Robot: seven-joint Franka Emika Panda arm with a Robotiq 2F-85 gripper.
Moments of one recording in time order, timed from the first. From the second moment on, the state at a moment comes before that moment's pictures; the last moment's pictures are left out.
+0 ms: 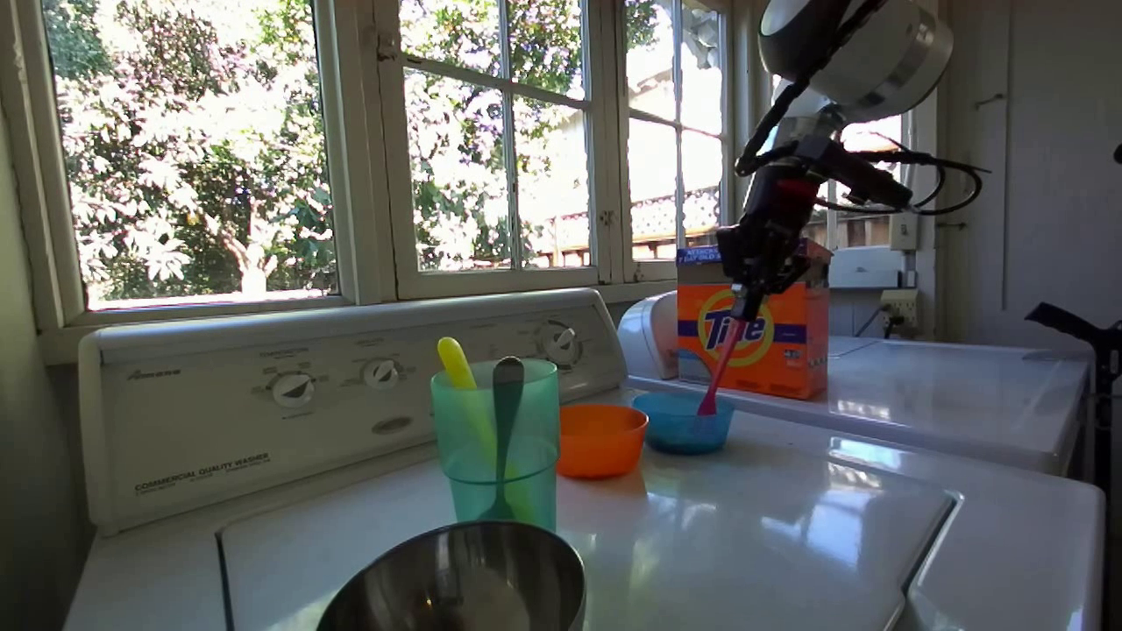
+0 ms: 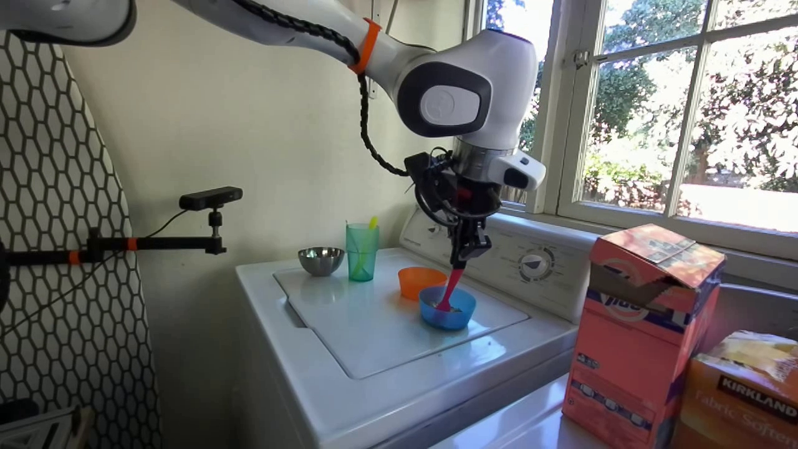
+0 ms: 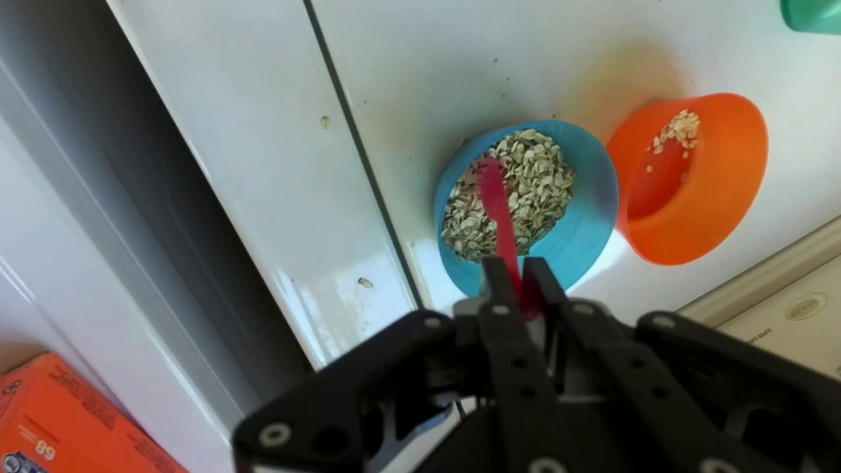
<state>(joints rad) -0.17 0.22 -0.09 -1.73 0.41 2.01 -0.12</state>
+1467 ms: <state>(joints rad) -0.18 0.20 -0.10 -1.75 0.49 2.04 -0.12</state>
